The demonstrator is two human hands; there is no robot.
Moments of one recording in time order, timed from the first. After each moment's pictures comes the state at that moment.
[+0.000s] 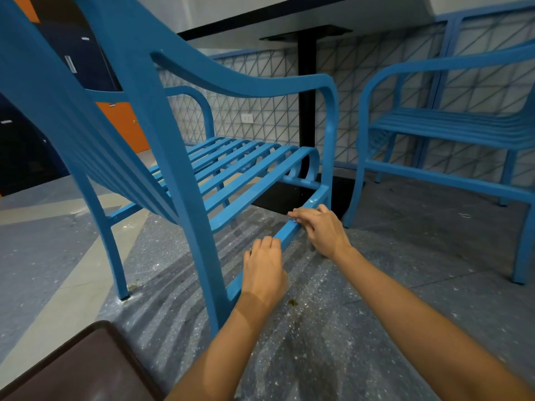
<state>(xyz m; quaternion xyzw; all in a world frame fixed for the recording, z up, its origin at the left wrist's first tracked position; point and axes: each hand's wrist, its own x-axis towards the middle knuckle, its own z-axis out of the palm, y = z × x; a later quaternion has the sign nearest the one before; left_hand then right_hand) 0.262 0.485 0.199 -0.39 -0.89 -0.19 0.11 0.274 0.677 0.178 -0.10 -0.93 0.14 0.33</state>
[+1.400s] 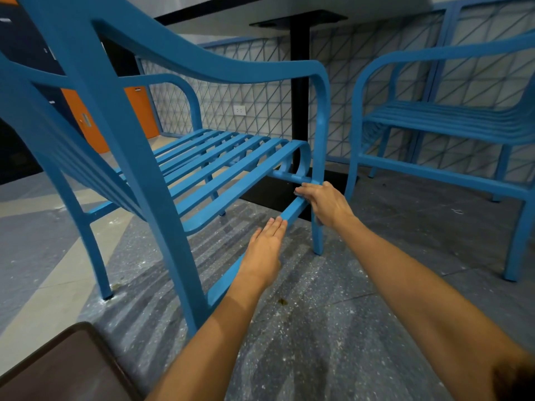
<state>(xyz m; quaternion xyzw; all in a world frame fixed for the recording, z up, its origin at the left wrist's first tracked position) 0.229 0.530 0.188 -0.49 -0.86 -0.16 0.06 0.256 0.738 0.204 -0.17 -0.95 0.08 0.26</state>
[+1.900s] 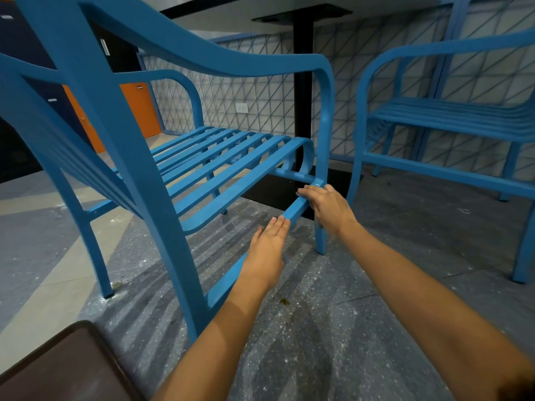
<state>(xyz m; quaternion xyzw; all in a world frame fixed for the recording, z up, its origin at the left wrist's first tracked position) 0.227 0.532 0.183 -0.48 -0.86 -0.15 0.07 0.253 0.741 0.186 -0.14 -0.95 0.02 0.27</state>
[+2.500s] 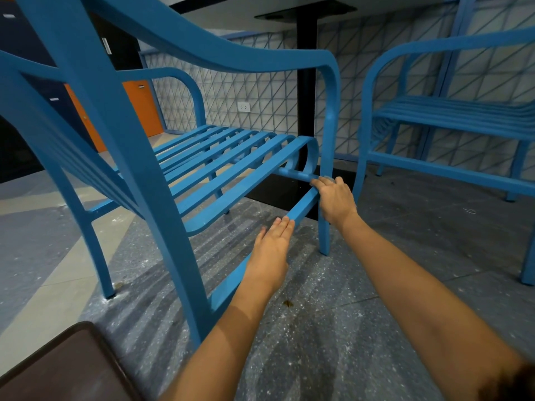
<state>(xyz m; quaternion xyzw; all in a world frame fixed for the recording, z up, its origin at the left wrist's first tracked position) 0.226 0.533 0.181 -0.48 -0.86 -0.15 0.08 0.236 0.750 0.191 -0.24 -0.94 -0.03 0.25</state>
